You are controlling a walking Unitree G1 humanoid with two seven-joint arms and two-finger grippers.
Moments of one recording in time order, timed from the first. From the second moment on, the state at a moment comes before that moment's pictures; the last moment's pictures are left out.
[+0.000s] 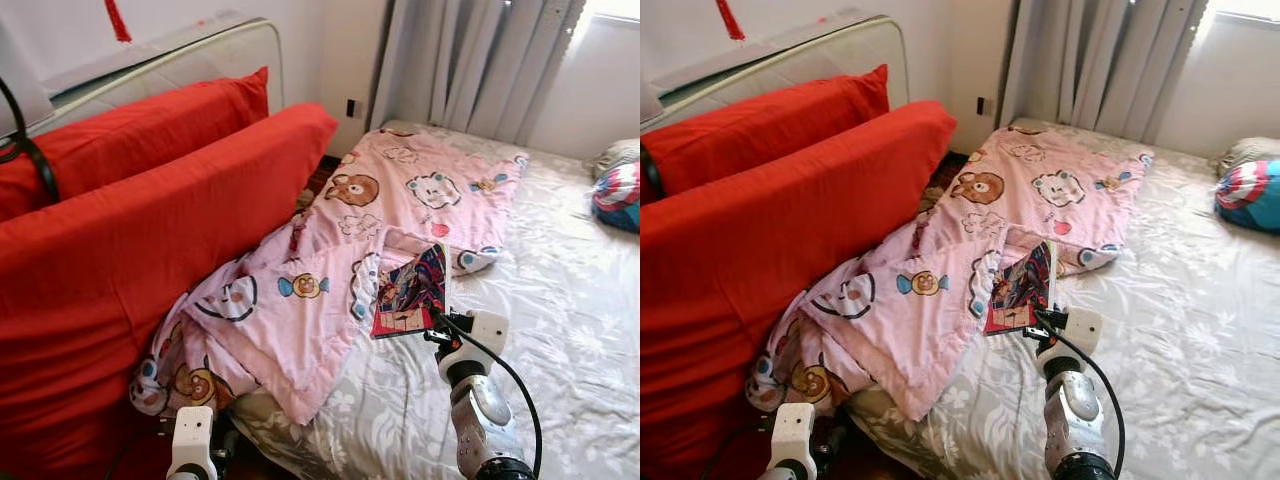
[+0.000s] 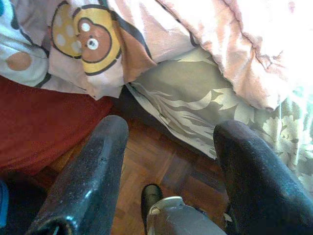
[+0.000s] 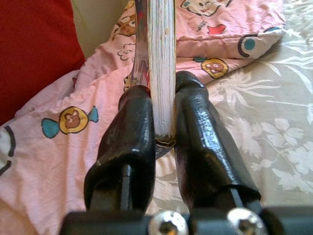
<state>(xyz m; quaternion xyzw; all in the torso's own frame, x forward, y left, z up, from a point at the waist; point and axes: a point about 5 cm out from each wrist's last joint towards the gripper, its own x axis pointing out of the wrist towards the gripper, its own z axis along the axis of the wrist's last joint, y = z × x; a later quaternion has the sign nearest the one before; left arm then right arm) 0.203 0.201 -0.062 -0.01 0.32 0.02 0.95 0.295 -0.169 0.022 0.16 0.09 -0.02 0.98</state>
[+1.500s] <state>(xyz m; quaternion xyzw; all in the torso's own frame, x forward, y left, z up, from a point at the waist) 0.186 0.209 -0.071 0.01 0.36 0.02 0.93 0.293 -0.153 0.017 0.15 0.11 0.00 0.98</state>
